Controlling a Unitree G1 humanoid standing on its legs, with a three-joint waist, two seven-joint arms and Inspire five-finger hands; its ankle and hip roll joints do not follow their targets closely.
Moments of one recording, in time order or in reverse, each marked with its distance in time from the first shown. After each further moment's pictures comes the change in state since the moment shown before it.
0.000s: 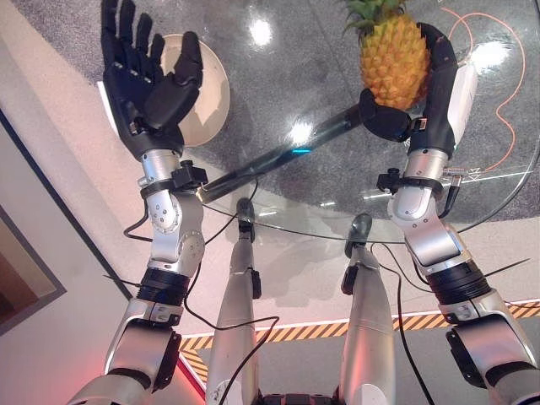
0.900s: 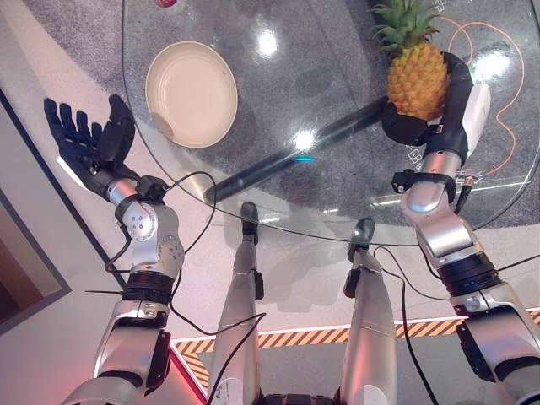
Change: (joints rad) left arm 0.019 0.029 0.122 0.198 -0.017 -0.061 0.356; right arm -0.010 -0.024 0.002 0.106 0.120 0.113 -0.032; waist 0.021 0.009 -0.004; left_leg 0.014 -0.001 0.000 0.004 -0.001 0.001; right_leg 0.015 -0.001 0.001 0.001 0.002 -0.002
